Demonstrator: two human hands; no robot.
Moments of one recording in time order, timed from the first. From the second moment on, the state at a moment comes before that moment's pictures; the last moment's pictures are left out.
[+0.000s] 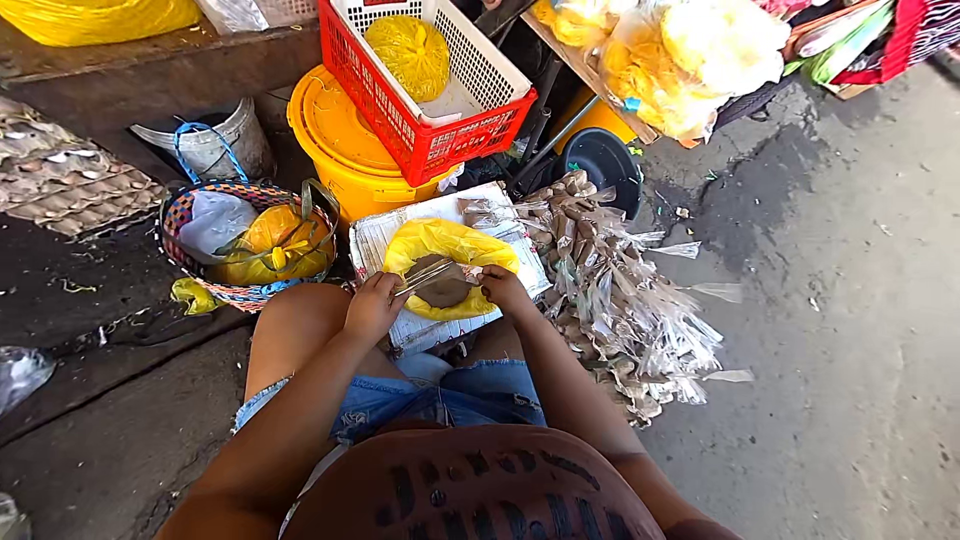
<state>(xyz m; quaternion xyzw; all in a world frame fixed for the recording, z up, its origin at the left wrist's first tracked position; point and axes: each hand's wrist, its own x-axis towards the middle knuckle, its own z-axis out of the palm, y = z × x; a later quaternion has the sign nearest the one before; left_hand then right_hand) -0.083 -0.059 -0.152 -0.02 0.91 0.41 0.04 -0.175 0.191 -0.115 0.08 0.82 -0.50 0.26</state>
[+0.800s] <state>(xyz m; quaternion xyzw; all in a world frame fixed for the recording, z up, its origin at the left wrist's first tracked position) -0.089 -0.059 -0.153 -0.07 0.86 0.49 0.10 -0.149 0.151 -0.035 -0.20 0.91 -0.35 0.05</state>
